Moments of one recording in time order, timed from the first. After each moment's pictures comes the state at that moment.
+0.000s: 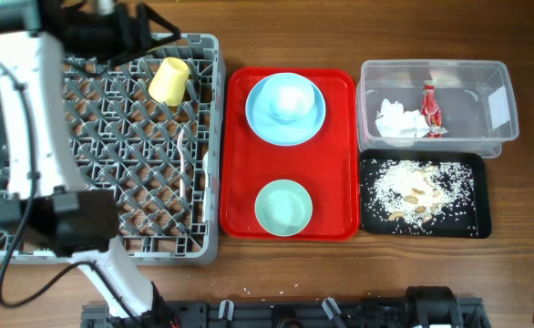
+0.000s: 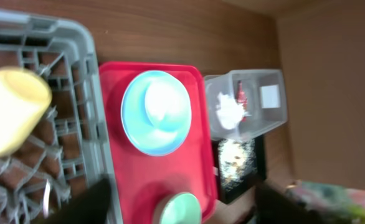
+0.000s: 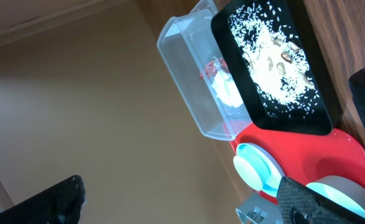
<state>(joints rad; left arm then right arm) 0.11 2.01 2.31 -1.48 0.78 0.00 0.00 0.17 1.29 -1.61 0.27 2.06</state>
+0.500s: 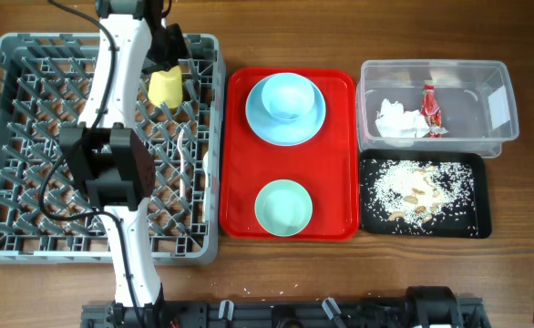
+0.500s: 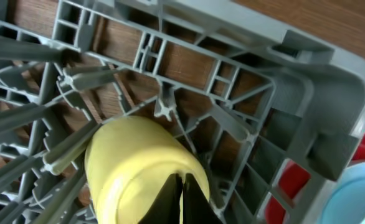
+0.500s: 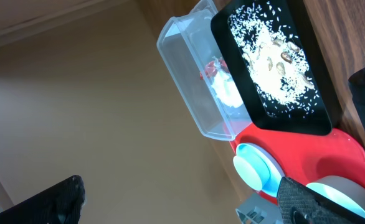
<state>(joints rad) -0.07 2.34 2.30 -1.28 -0.02 -0.37 0.00 0.17 1.29 -1.61 0.27 2.06</state>
